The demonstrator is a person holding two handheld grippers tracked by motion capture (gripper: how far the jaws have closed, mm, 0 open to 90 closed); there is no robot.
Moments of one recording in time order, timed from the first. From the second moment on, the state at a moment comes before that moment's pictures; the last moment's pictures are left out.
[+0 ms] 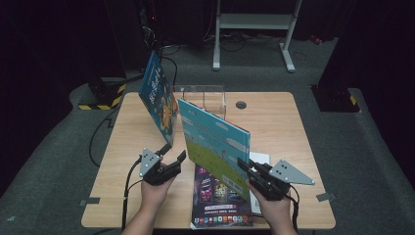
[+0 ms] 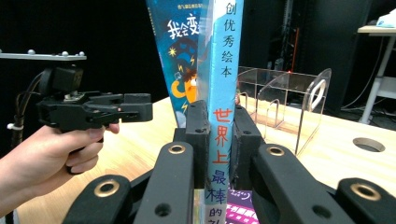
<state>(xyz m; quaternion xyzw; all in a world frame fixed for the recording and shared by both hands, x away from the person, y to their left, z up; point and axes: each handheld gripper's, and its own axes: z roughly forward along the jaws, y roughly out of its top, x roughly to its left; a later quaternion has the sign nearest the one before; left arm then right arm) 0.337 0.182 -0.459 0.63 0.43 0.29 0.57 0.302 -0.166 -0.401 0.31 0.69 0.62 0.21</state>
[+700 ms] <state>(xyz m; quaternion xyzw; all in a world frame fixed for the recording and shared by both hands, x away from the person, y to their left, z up) 0.302 0.167 -0.427 0.67 0.38 0.28 0.57 0.283 -0.135 -0.409 0.34 0.68 0.60 0.26</state>
